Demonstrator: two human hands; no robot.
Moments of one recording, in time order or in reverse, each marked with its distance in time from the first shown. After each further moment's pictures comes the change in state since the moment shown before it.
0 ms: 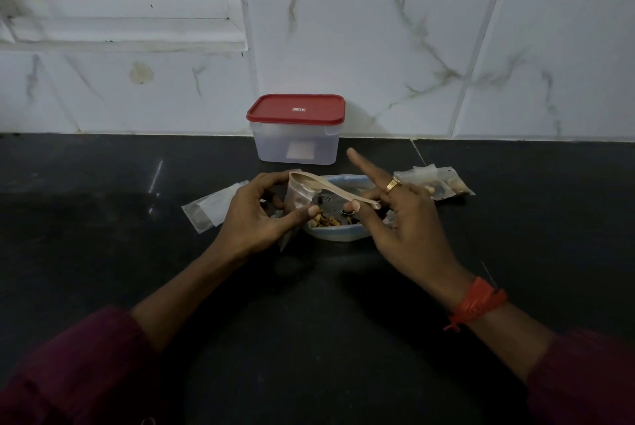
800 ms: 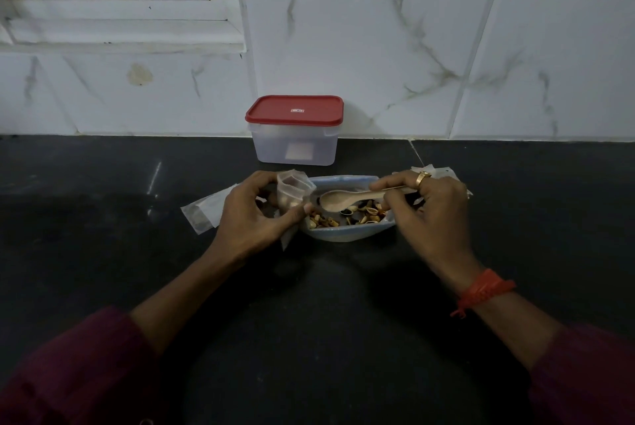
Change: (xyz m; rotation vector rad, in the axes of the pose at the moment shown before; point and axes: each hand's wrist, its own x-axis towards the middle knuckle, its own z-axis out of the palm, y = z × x) left_hand -0.003 0.000 -0.002 0.047 0.072 0.064; right_hand 0.007 0.014 -0.014 -0.002 0.235 0.128
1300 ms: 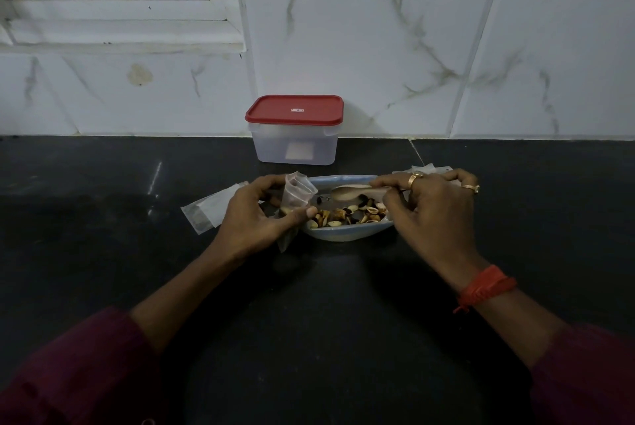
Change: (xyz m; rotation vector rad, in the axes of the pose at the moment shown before) left_hand 0.004 -0.002 0.002 -0.002 -0.073 -0.090; right_hand 0.001 -0.002 -0.005 -0.332 -0.030 -0.130
